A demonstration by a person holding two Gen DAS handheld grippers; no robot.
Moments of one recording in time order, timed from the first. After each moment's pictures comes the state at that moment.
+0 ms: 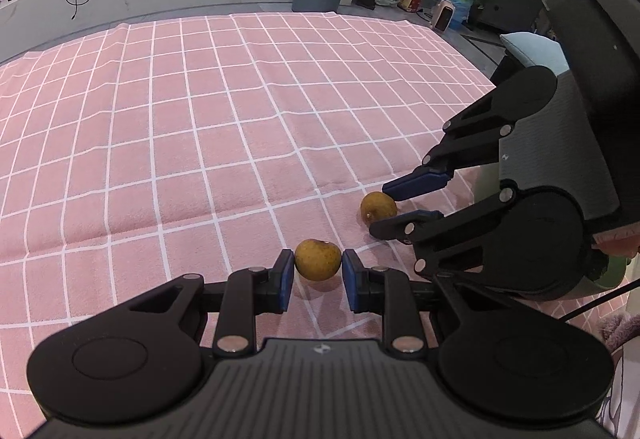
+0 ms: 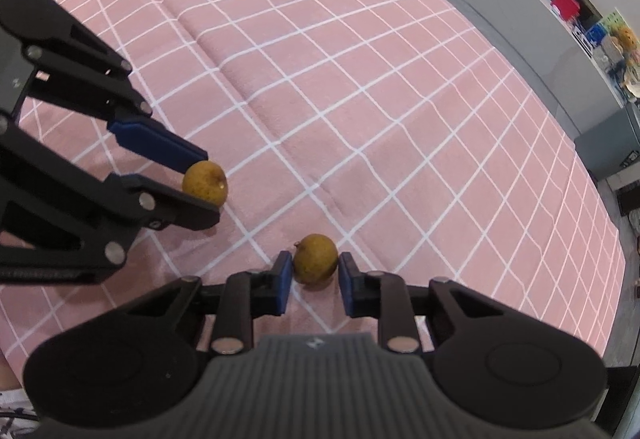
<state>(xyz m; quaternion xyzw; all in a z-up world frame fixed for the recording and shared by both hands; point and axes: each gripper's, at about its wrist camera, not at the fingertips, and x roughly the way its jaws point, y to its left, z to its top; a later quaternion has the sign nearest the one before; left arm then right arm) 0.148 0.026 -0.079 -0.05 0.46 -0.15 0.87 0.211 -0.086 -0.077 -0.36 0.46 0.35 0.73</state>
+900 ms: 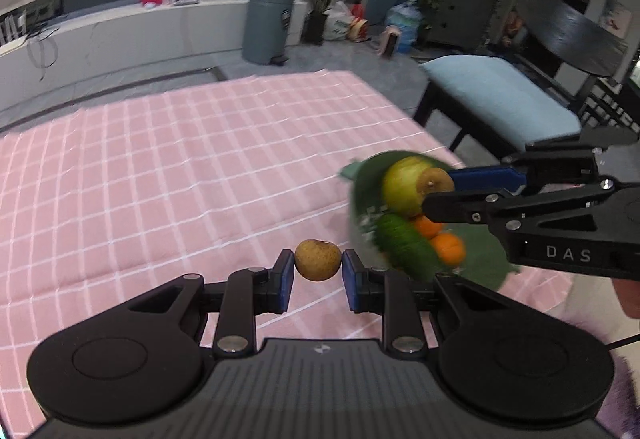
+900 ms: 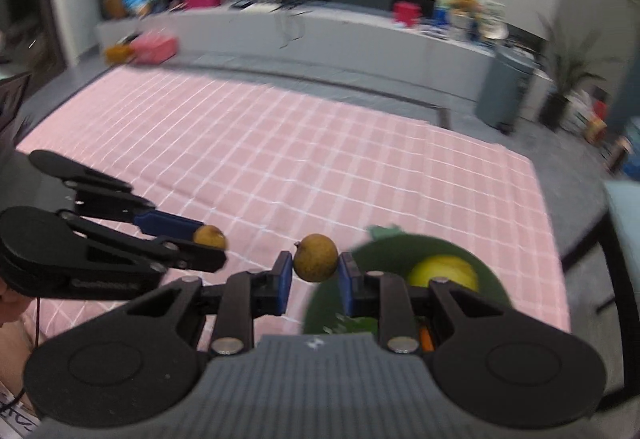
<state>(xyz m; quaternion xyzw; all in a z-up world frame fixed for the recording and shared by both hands) 0.101 -0.037 0.013 -0.03 0.40 -0.21 0.89 0.105 -0.219 0.055 -0.12 0.38 0.22 0.89</state>
